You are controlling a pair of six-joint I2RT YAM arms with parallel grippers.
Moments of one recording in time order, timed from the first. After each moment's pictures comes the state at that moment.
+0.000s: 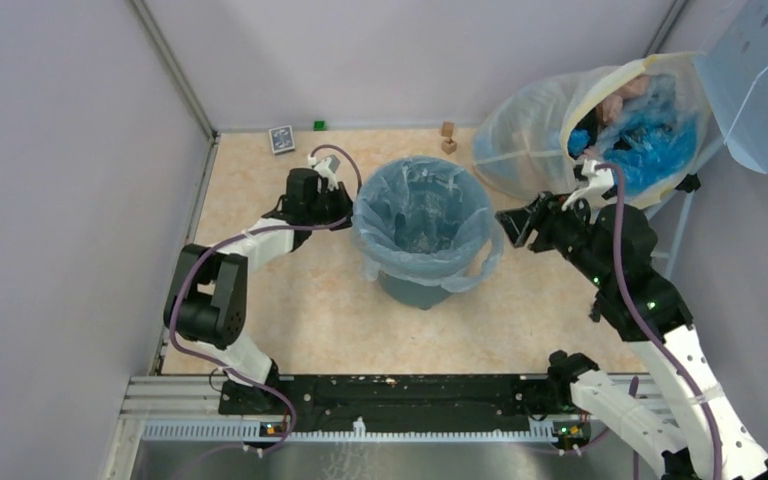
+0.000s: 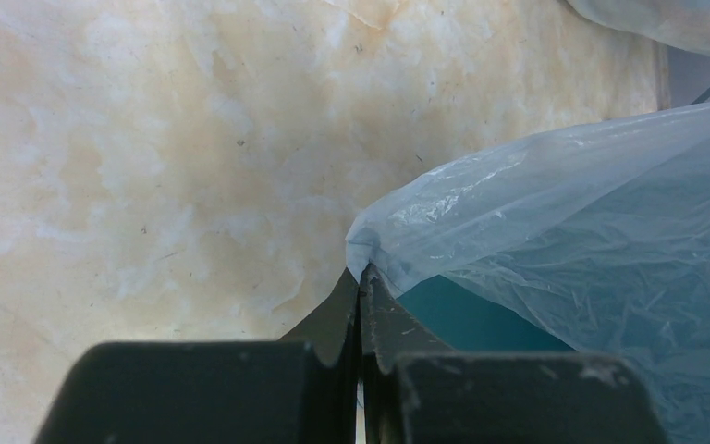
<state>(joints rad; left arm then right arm) -0.27 1.65 0.96 0.10 0.45 -0.50 0.42 0.75 1.07 -0.49 -0.08 0.37</state>
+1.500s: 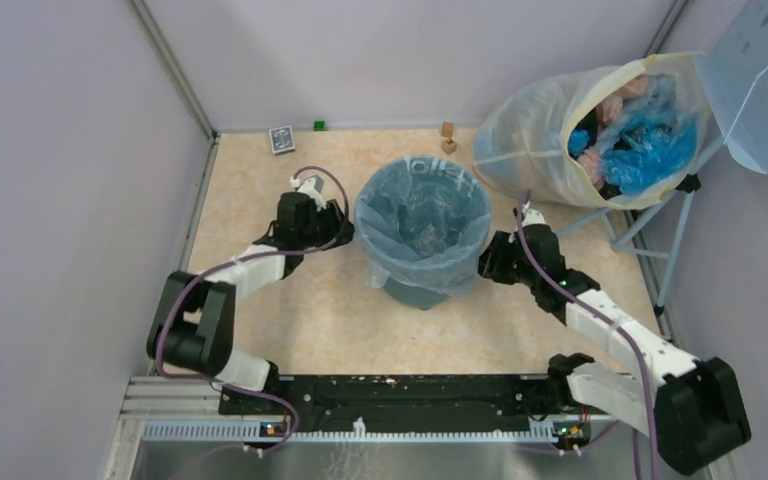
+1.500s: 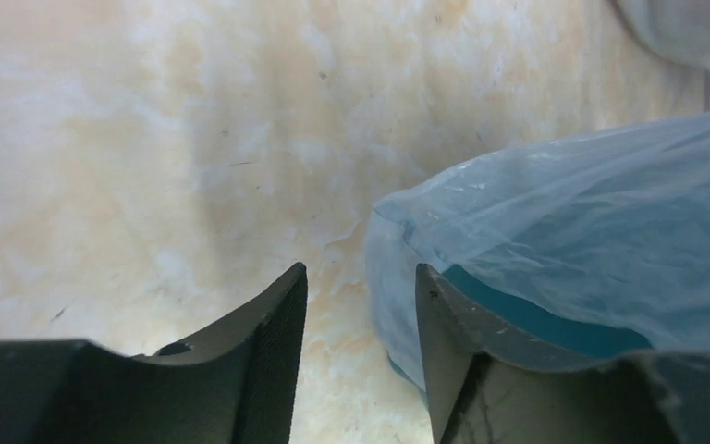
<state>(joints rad) -0.27 1.53 0.75 0.19 0.33 -0.56 0.42 1.04 0.52 -0.13 -0.08 0.61</state>
